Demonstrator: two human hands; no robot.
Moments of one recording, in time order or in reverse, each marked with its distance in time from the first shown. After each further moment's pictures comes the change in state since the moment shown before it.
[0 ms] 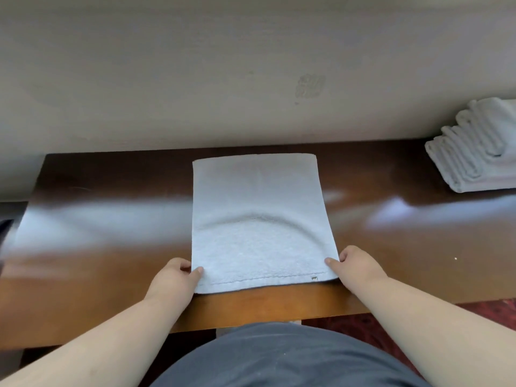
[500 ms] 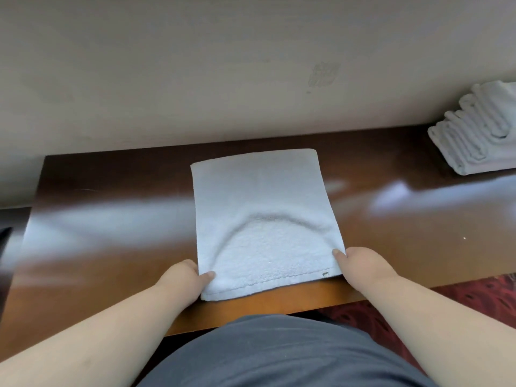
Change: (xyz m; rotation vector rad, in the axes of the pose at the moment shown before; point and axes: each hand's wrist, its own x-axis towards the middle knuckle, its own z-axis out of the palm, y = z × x) left_hand 0.019 -0.017 -0.032 0.255 -0.209 0.074; right_hand -0.036 -0.030 0.031 -0.233 -0.060 -0.018
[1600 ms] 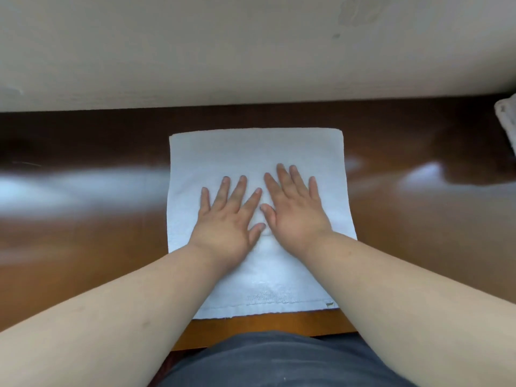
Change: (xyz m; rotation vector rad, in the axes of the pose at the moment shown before) left_hand 0.058 0.133 0.020 0.446 0.350 0.635; right_hand 0.078 -0.133 -0.015 -0.201 0.304 -0.614
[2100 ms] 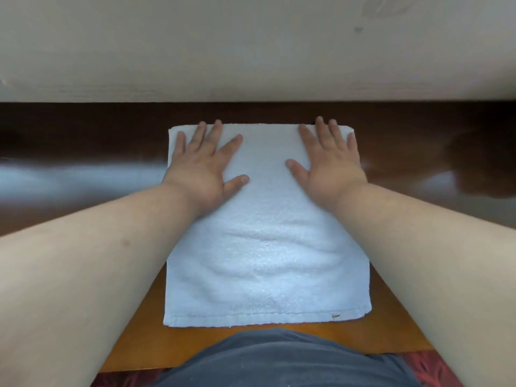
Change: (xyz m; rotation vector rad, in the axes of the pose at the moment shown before) left_hand 0.081 -0.071 -0.039 0.108 0.011 -0.085; right_hand 0.081 0.069 -0.038 -0.103 0.007 0.127
